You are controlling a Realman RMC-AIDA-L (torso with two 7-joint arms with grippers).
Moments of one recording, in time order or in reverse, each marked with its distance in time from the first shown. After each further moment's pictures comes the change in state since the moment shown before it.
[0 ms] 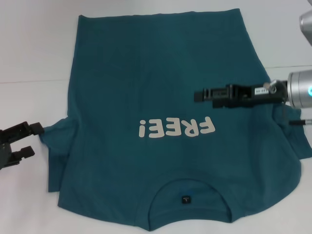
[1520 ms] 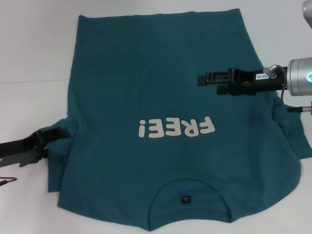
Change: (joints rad) left arm -0.127 0.005 0.253 -0.234 0.006 -0.497 0.011; right arm 0.027 -0.012 0.003 0.010 0.000 0.086 0.069
